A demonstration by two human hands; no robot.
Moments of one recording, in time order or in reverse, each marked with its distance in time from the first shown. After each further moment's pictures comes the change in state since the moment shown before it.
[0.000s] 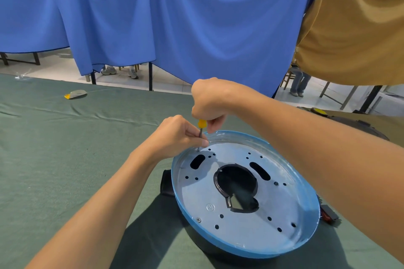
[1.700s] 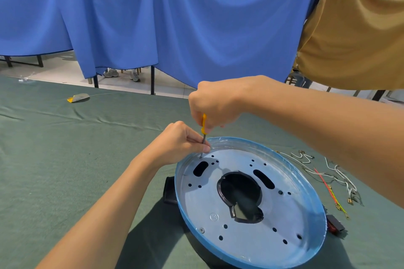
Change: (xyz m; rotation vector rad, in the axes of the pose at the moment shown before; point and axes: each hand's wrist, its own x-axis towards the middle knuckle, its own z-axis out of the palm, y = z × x) left_hand 0.002 -0.005 -0.001 -0.041 -0.007 -0.017; right_hand 0.002 0.007 -0.017 -0.452 -0.056 -0.375
